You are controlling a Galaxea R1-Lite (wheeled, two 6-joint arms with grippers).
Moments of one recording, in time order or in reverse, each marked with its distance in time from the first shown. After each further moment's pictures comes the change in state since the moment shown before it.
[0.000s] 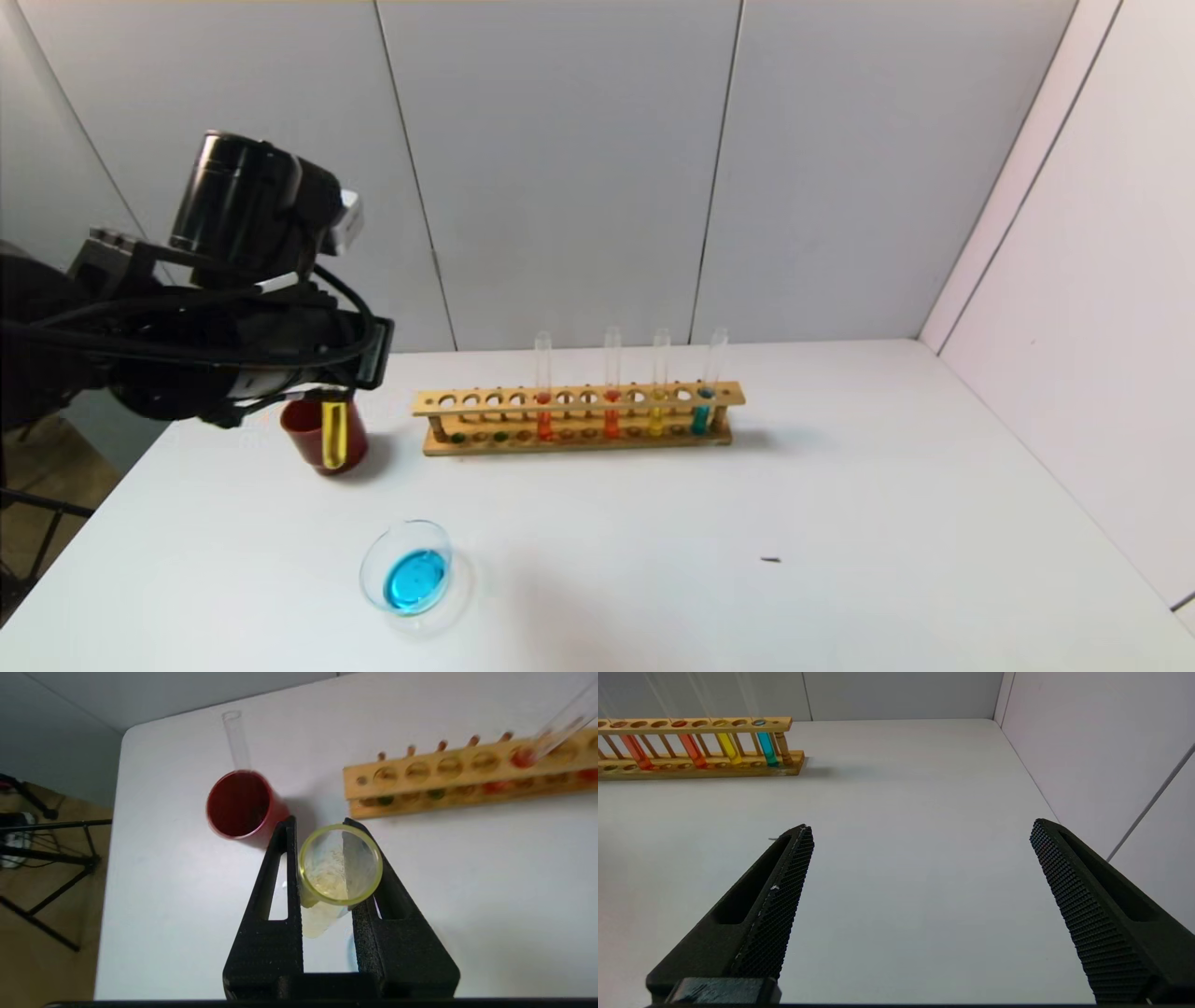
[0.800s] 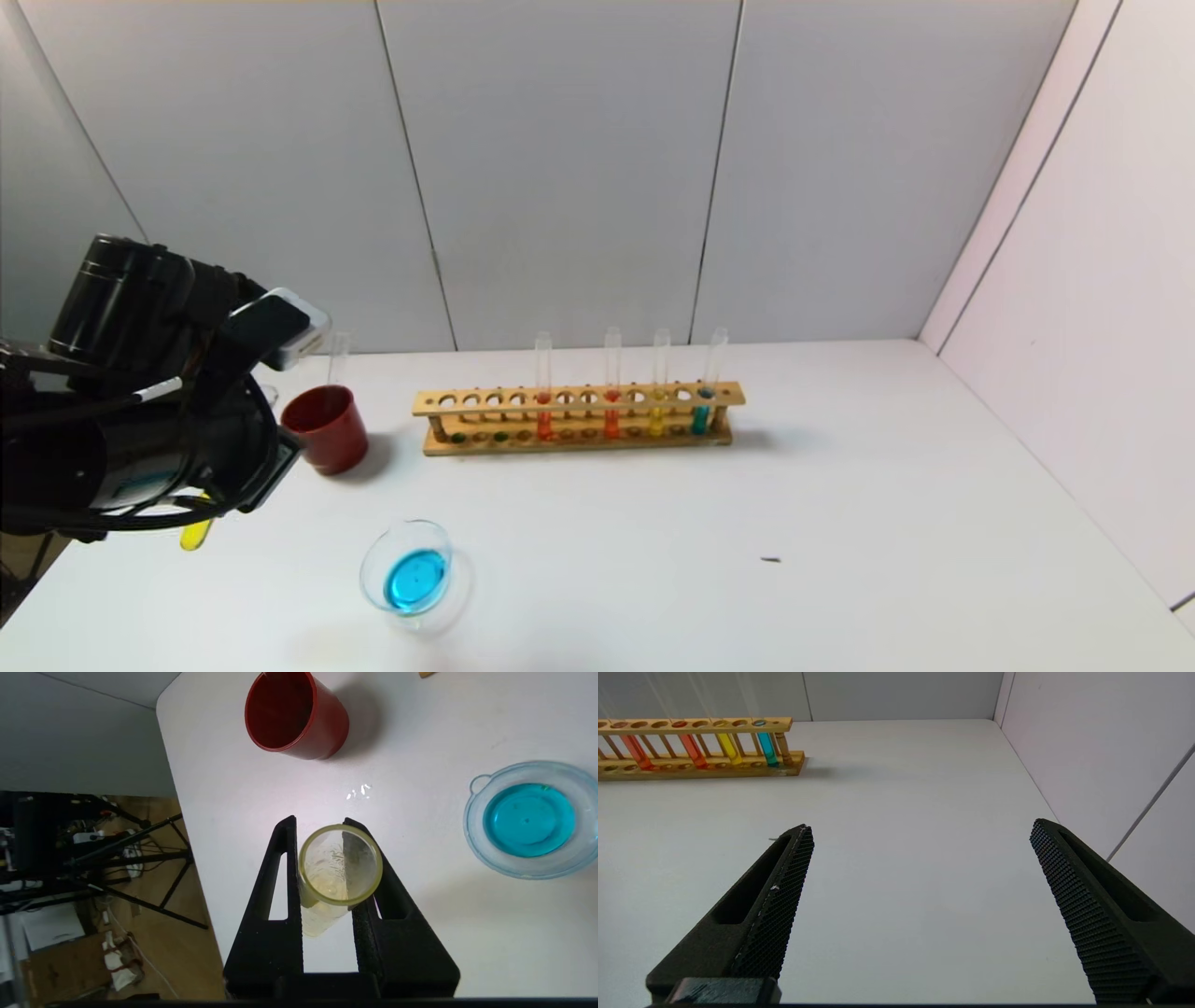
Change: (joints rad) left arm 0.112 -0.129 0.252 0.008 -0.082 0.404; right arm 0.000 0.000 0.000 0.000 0.000 0.000
